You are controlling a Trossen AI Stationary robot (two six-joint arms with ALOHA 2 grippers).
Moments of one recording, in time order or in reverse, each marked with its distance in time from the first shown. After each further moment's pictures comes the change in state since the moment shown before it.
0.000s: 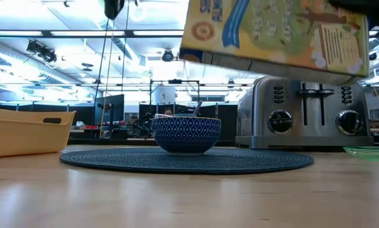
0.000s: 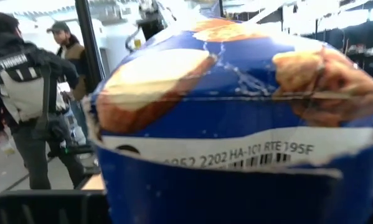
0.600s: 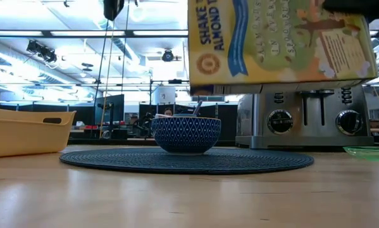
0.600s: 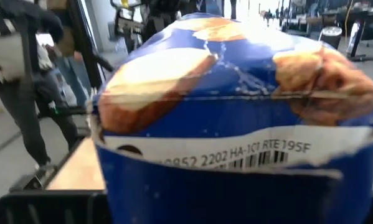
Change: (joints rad) left arm -0.010 0.013 0.000 -0.003 -0.018 -0.022; right arm 0.000 0.199 0.158 -0.175 0.022 0.014
